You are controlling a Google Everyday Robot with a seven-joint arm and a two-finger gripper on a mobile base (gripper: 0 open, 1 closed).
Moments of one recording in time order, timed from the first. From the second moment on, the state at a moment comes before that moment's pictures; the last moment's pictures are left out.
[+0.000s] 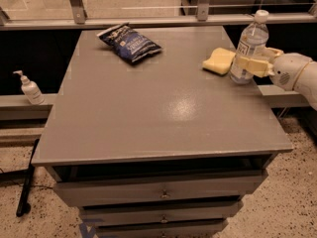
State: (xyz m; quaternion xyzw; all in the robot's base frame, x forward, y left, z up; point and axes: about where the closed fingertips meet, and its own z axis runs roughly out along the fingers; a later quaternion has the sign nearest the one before) arm 0.675 -0.274 0.894 -0.25 0.69 0.21 0.65
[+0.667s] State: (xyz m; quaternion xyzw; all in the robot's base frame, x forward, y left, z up) arm 0.680 -0.270 0.892 -0.25 0.69 0.22 0.65
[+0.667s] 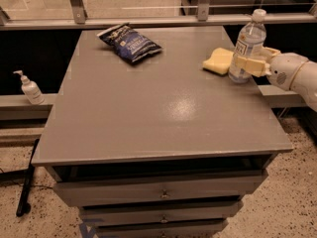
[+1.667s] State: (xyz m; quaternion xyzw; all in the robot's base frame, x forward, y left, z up) arm 0.681 -0.269 0.891 -0.26 0.69 0.22 0.64
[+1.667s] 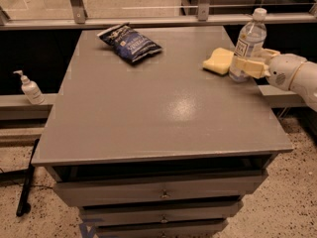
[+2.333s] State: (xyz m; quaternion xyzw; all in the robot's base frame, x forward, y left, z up) arm 0.676 -0.244 0.886 -0.28 0.68 0.26 0.63
